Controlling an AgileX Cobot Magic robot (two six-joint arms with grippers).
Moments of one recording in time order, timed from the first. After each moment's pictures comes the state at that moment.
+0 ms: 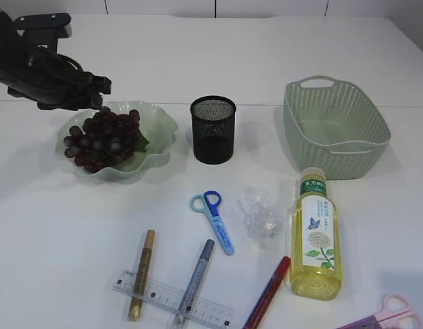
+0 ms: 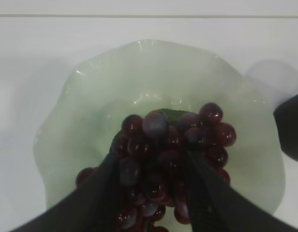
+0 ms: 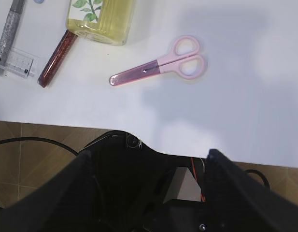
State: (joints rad) left arm -0.24 1.88 -1.31 0.05 0.32 -0.24; right arm 0.10 0.59 -0.60 0.21 1.25 0.08
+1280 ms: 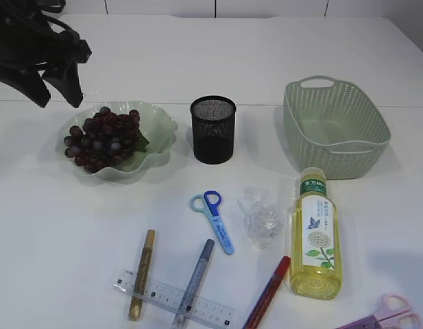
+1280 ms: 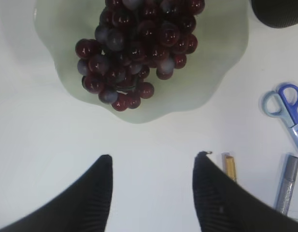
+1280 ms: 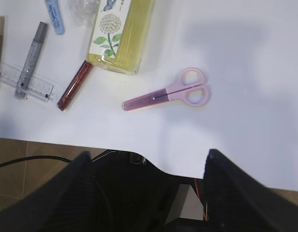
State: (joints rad) left arm -0.24 1.88 -1.73 -0.08 1.22 -0.10; right arm 0.10 0.64 -0.71 0.21 1.25 0.08
